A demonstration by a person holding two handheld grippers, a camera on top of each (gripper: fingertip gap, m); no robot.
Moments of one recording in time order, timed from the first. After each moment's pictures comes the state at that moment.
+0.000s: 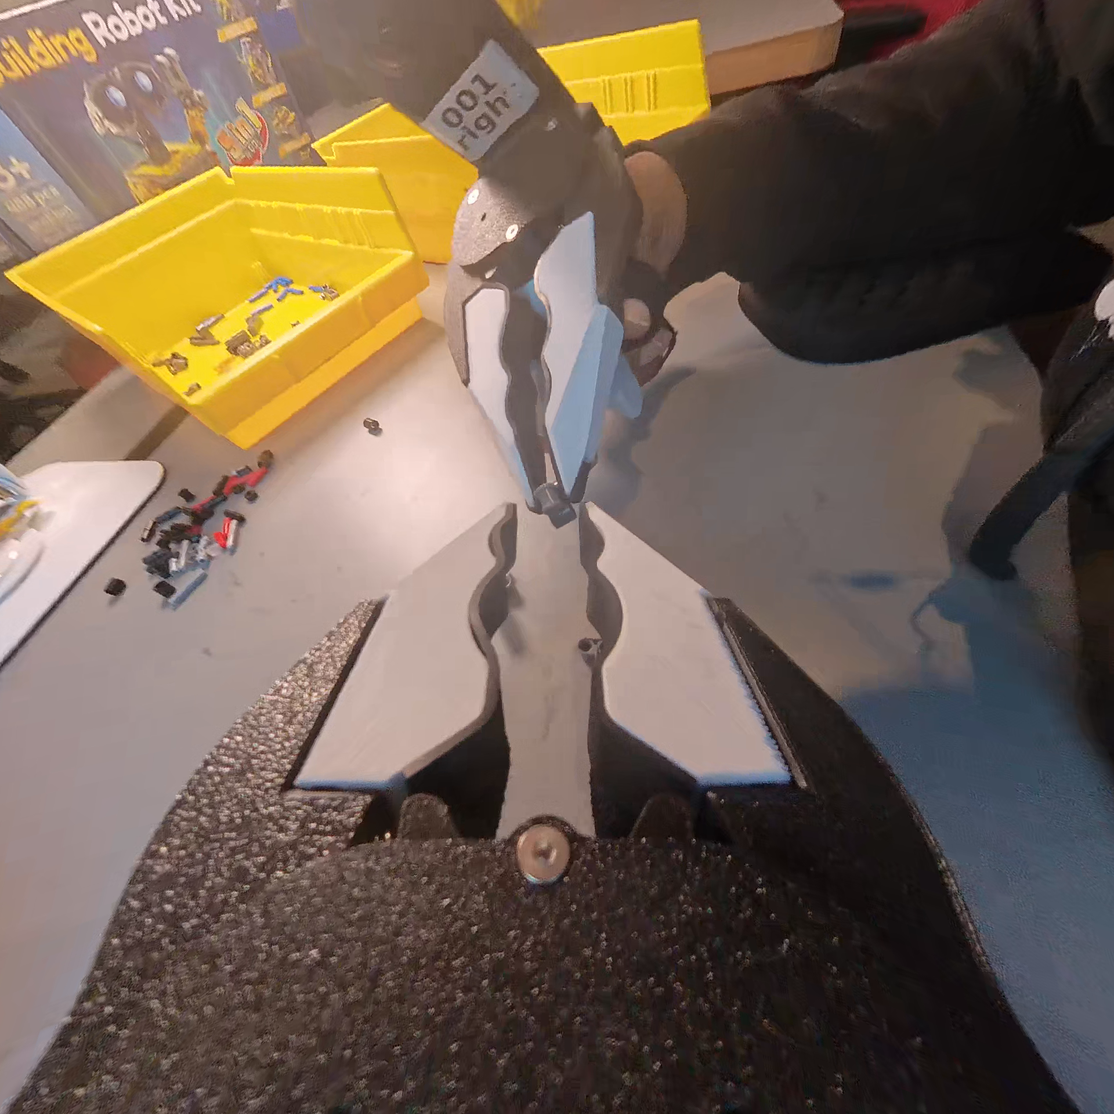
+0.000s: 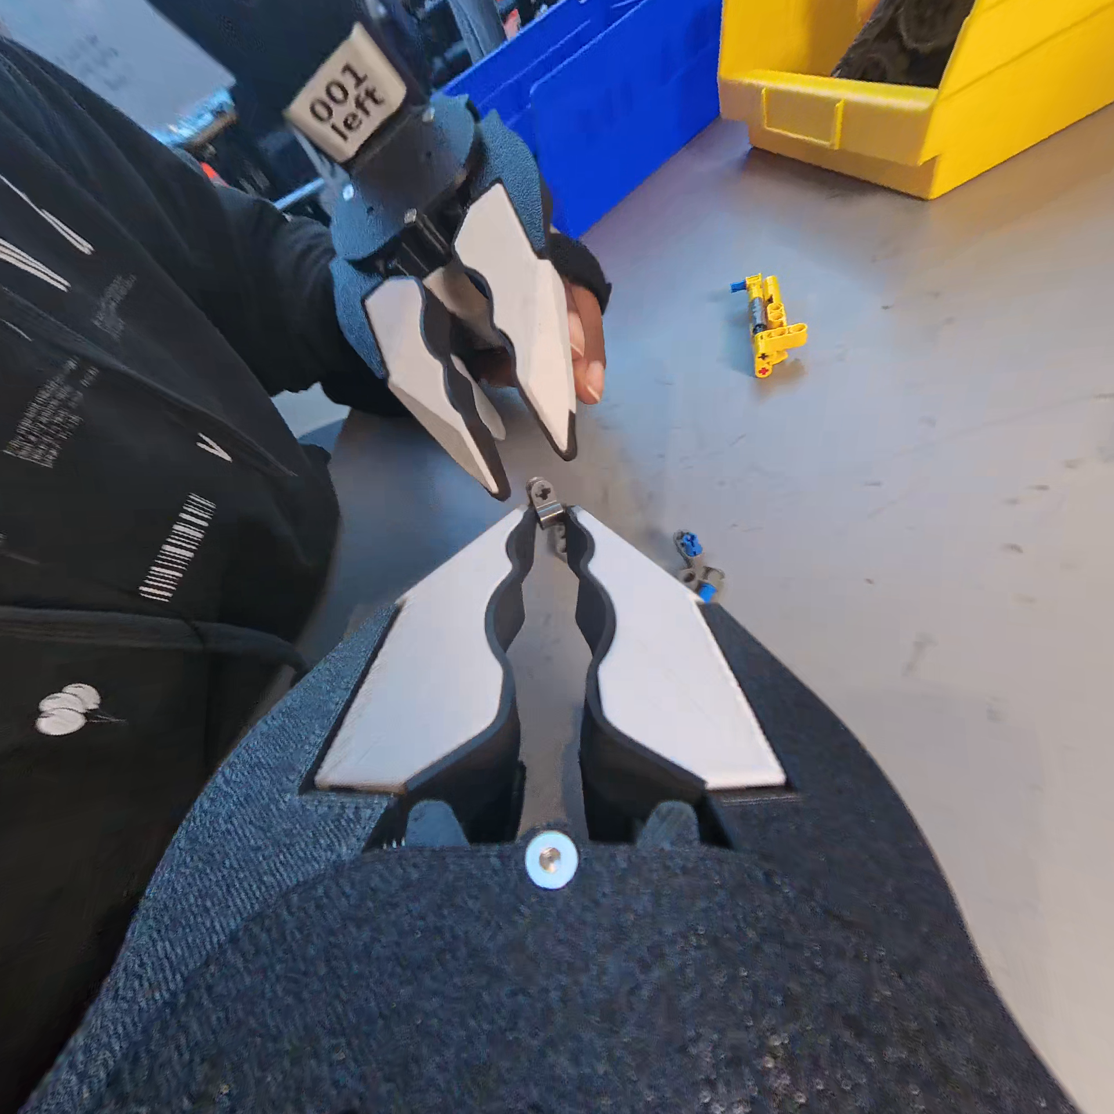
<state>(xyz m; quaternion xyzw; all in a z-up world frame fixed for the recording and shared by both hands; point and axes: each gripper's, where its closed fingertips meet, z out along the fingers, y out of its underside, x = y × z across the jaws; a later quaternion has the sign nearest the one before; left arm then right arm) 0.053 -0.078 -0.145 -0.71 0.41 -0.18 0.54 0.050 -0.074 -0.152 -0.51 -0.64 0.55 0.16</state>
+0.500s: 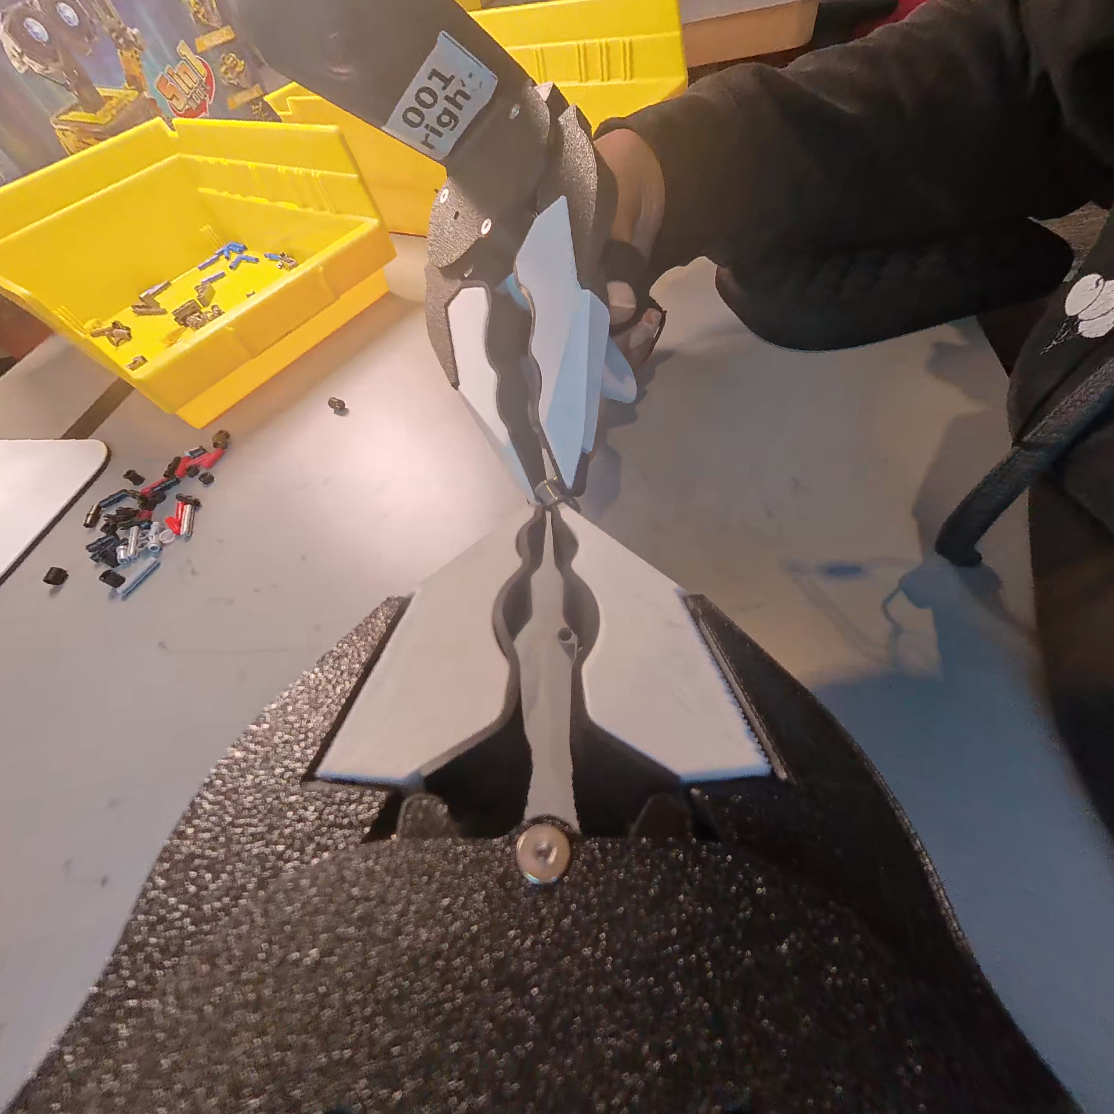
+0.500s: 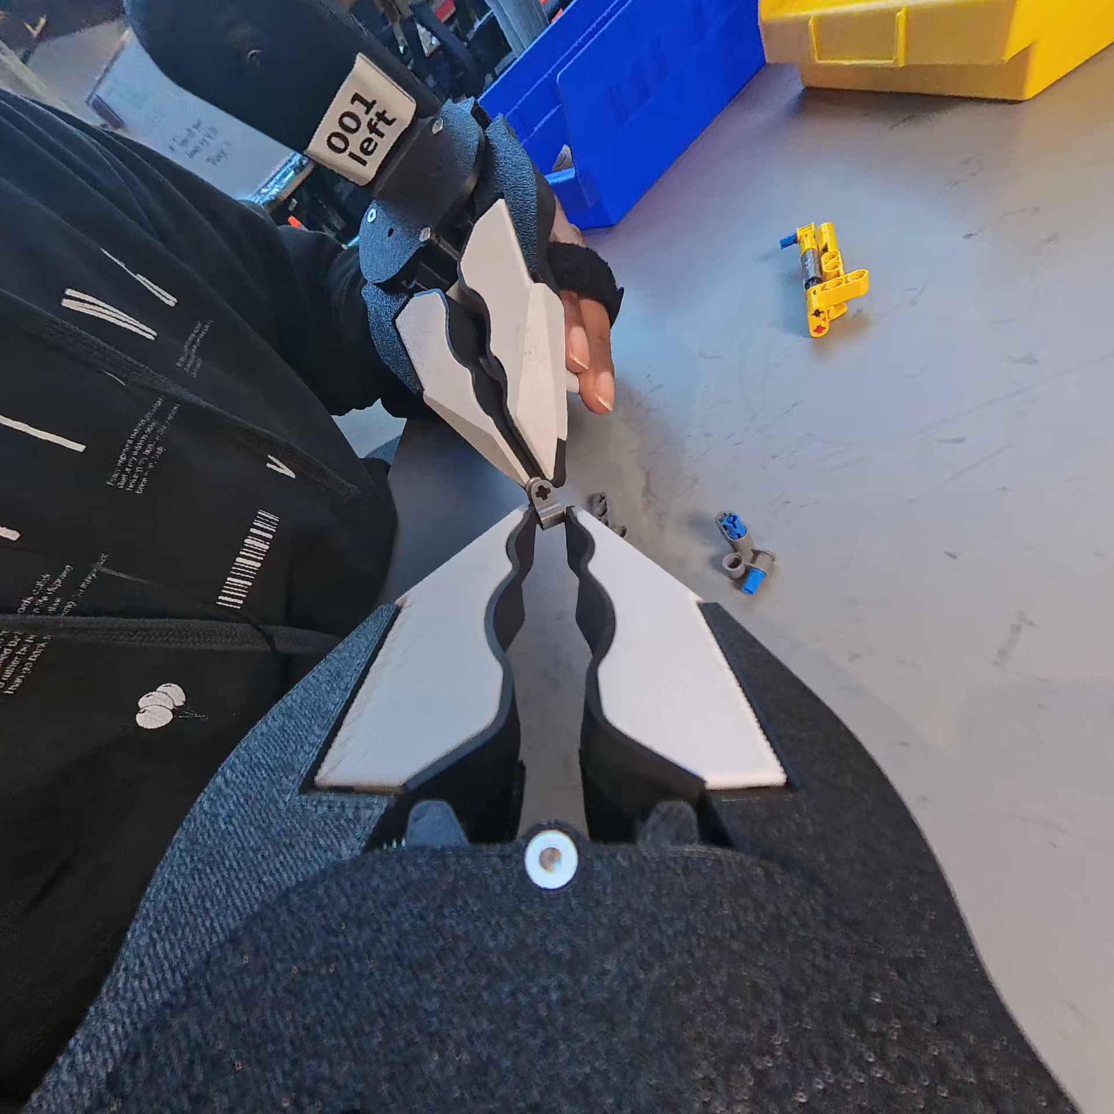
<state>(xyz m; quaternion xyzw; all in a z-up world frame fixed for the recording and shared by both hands) 0.057 -0.082 -0.152 -0.72 0.42 -0.19 0.52 0.054 -0.083 -0.154 -0.53 -0.61 0.58 0.09</state>
